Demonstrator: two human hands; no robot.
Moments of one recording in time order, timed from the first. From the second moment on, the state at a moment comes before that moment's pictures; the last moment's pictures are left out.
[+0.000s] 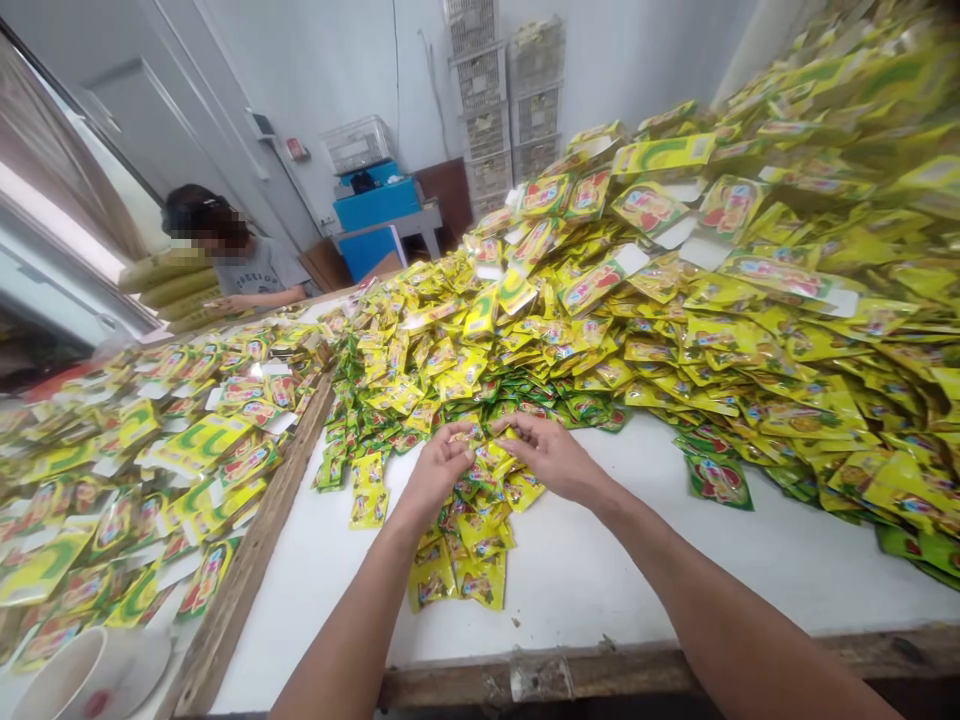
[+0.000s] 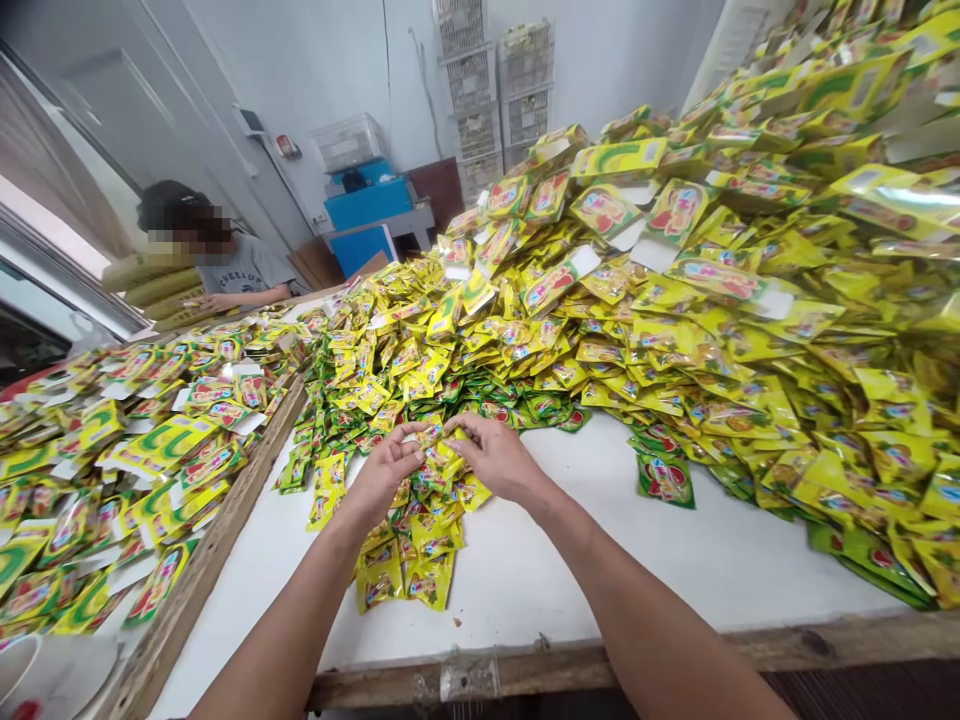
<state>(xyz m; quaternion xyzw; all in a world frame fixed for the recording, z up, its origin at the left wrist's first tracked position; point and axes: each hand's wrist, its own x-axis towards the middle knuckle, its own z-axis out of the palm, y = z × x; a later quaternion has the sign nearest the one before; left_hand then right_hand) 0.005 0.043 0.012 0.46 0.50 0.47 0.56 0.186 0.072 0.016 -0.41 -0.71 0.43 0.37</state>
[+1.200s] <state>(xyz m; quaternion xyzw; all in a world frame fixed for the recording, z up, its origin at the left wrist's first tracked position) -0.036 0.109 0.083 0.68 0.58 0.43 0.14 0.208 0.081 0.027 -0.41 -0.57 0.54 0.45</state>
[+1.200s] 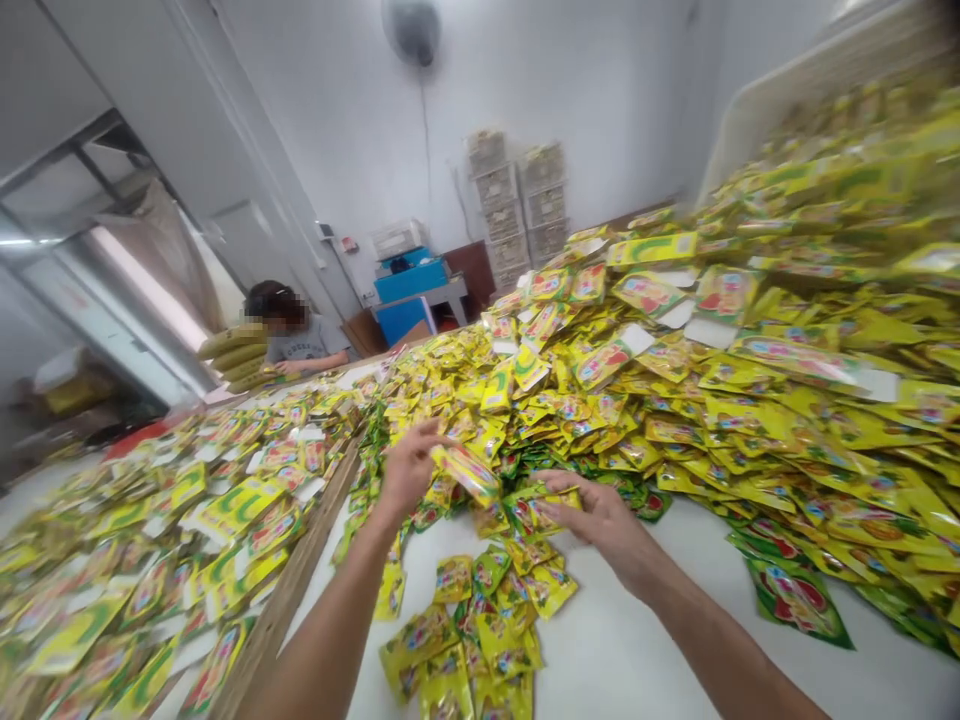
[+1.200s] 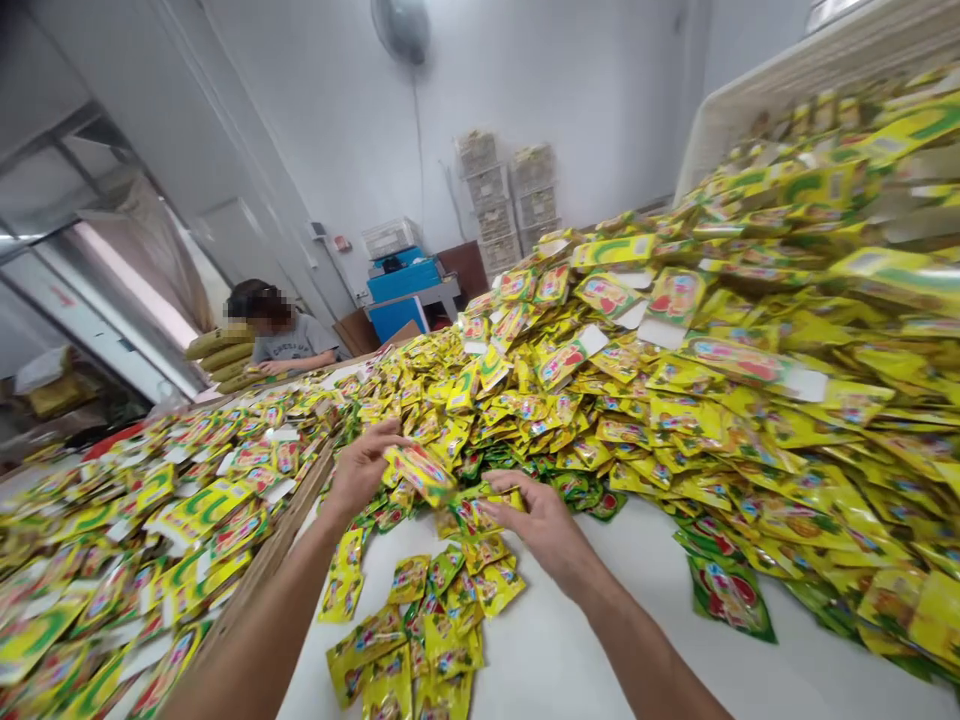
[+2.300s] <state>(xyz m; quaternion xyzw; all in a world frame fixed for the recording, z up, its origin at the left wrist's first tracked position) 0.031 0.016 0.001 0.57 0.70 0.39 0.15 0.182 0.077 0.007 -0.48 -0.49 0.58 0.43</state>
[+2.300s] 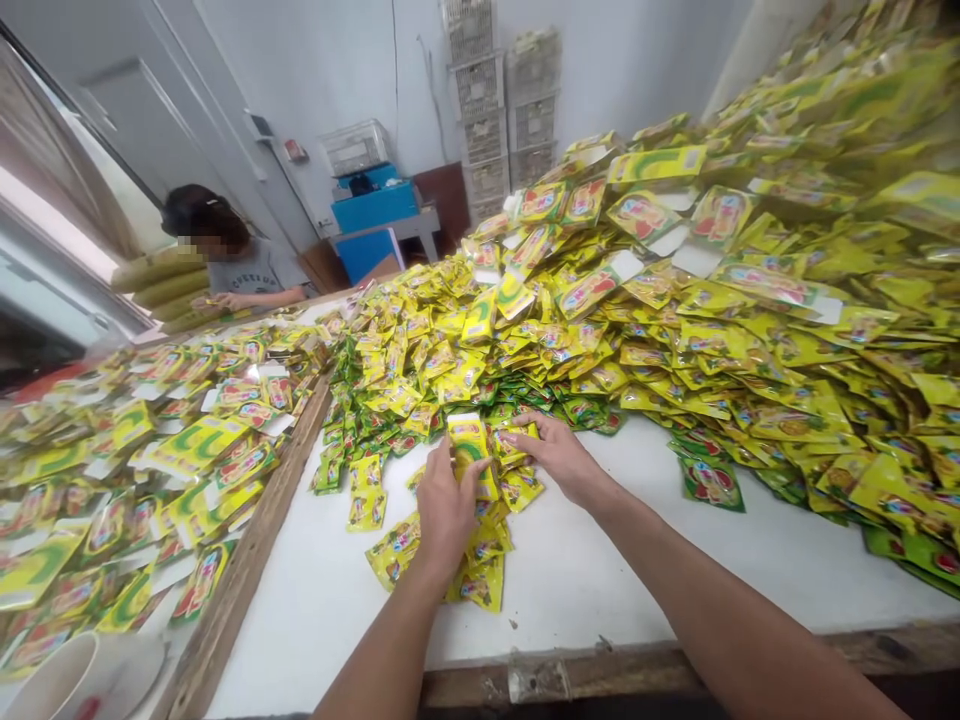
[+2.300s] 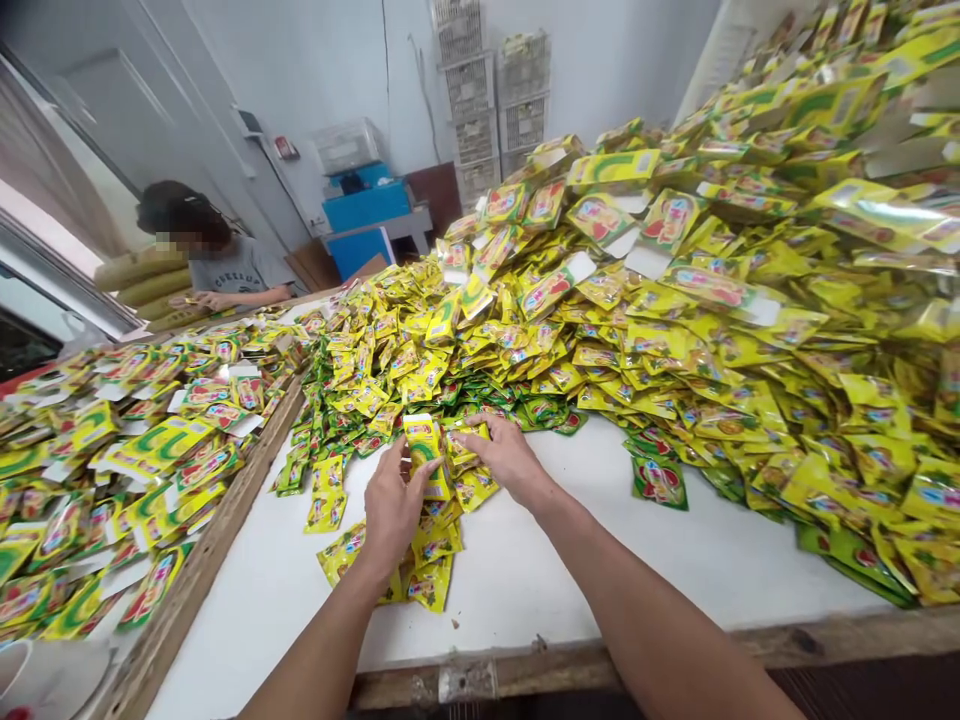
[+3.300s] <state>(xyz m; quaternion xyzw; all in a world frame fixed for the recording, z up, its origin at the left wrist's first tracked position) 0.013 0.021 0.000 0.60 0.52 0.38 0.48 0.213 0.083 0.029 -0.45 -0.78 0.35 0.27</state>
